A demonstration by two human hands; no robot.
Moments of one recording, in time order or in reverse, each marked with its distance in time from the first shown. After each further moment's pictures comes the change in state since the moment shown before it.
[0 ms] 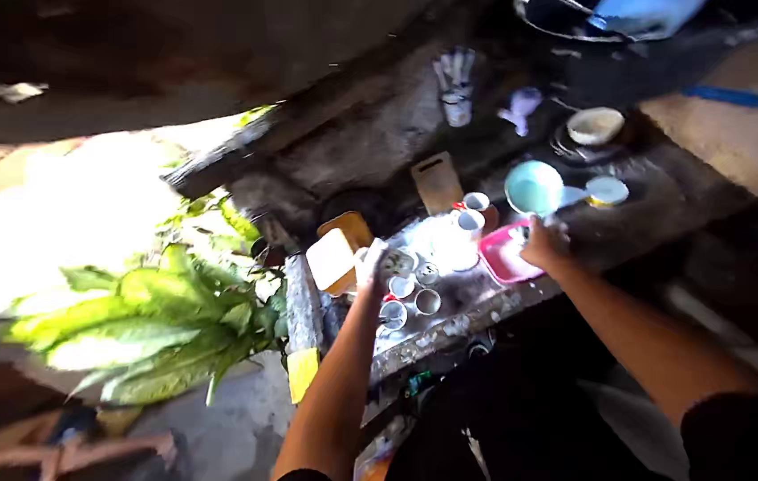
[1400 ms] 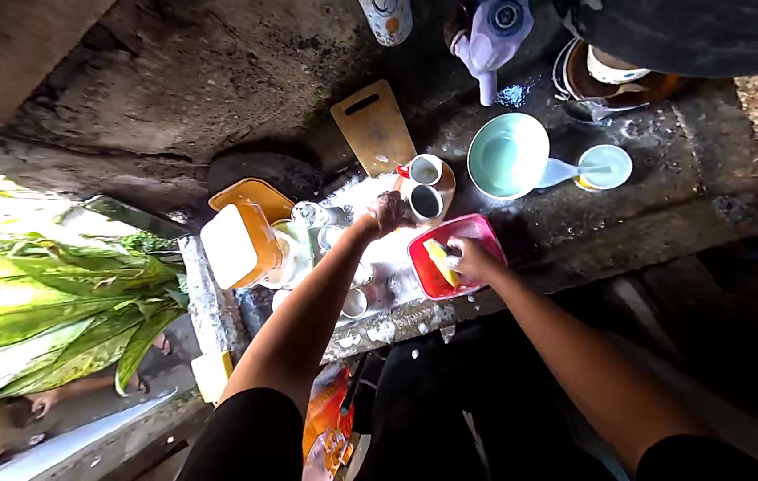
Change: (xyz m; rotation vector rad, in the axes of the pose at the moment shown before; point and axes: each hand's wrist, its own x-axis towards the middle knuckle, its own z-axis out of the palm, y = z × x) left_hand 0.134 -0.078 0.215 1.371 -0.927 0.090; right_hand 0.116 0.060 0.073 0.221 -0.711 -0.226
